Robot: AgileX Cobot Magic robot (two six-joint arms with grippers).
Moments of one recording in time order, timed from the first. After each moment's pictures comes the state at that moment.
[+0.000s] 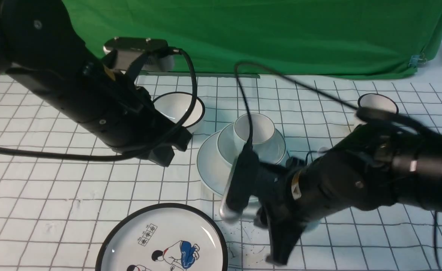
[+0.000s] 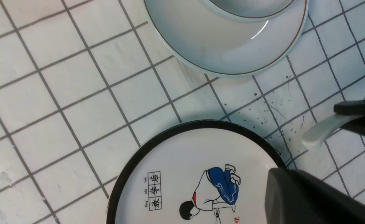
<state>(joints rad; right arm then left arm) 0.76 1.61 -1.03 0.05 0.36 -0.54 -0.43 1.47 -1.24 -0.26 0.99 0.11</state>
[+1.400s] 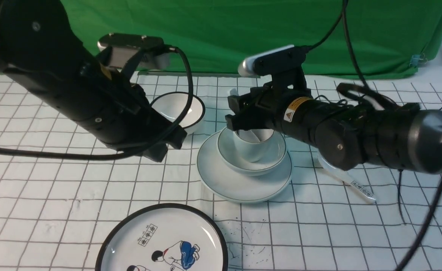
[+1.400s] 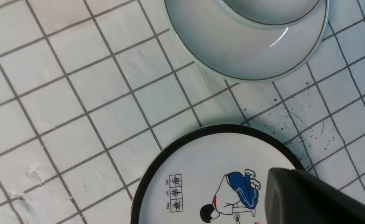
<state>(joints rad) 0.58 1.79 -1.15 0.05 -0.23 -0.03 -0.43 1.43 -1.23 -0.19 0.98 0.08</state>
